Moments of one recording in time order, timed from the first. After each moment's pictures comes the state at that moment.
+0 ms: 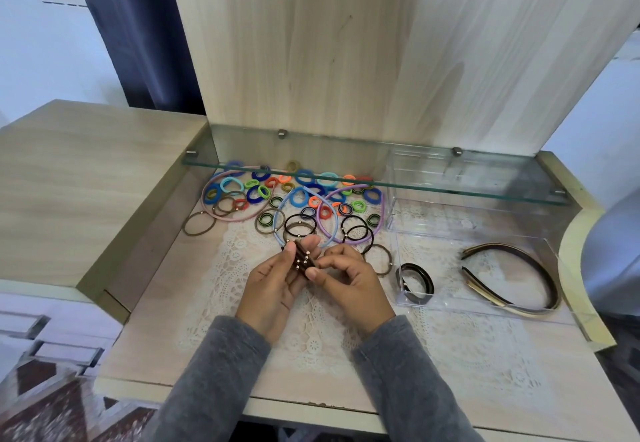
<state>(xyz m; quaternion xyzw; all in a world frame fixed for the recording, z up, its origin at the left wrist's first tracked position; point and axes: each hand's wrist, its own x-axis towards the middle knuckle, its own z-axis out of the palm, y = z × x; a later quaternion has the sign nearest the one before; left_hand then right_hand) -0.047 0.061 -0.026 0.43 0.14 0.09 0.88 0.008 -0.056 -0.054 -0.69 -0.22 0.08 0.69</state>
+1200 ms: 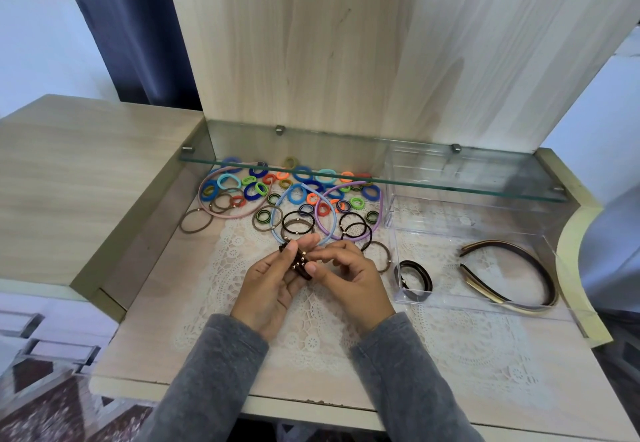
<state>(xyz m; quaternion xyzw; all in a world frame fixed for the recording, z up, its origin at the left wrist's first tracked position) -0.048 0.064 -0.025 0.43 0.14 0.07 0.89 0.009 -0.057 -0.051 -0.68 -0.23 0.06 0.69</state>
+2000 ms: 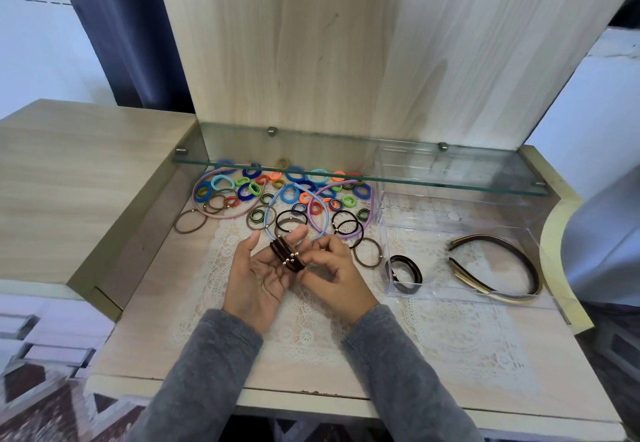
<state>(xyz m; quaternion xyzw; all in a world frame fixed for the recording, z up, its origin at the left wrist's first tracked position) -0.046 0.074 -0.020 0.33 0.14 0.03 0.93 0.004 -0.048 -0.043 -0.76 -0.25 0.07 0.59</state>
